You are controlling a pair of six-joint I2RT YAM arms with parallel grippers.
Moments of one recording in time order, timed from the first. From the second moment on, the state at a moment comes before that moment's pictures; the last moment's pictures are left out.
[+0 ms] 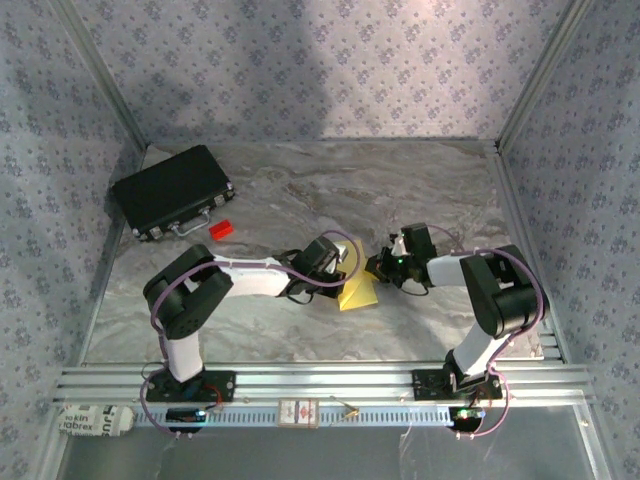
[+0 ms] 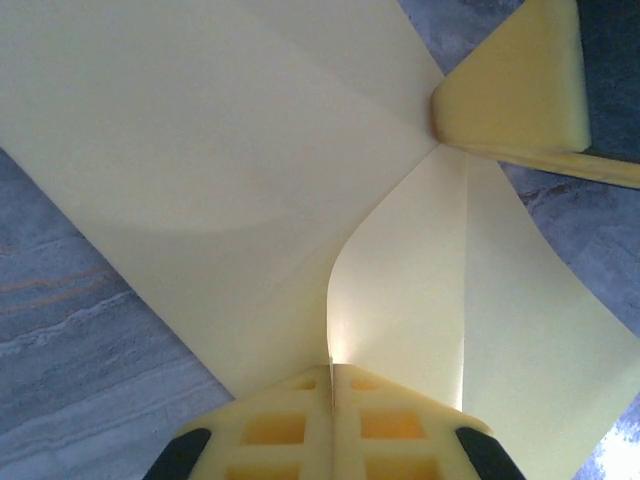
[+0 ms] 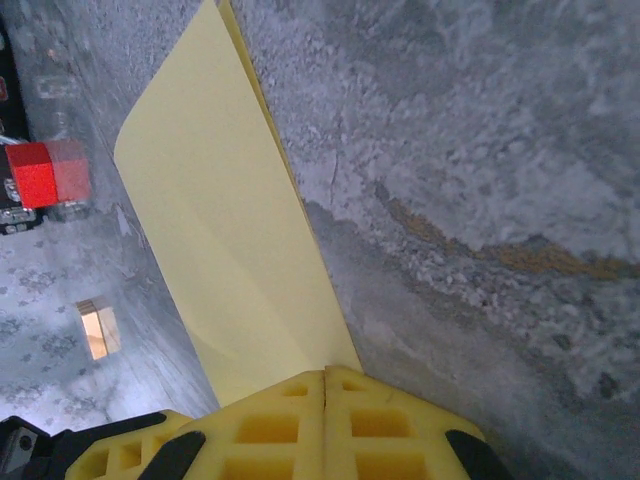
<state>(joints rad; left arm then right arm) -0.92 1.82 0.94 -0.04 0.13 -0.55 0.28 1.66 0.58 0.18 -0.61 0.84</state>
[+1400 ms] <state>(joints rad) -0.92 1.80 0.94 -0.06 0.15 -0.55 0.37 1.65 0.52 0.25 -0.66 0.84</state>
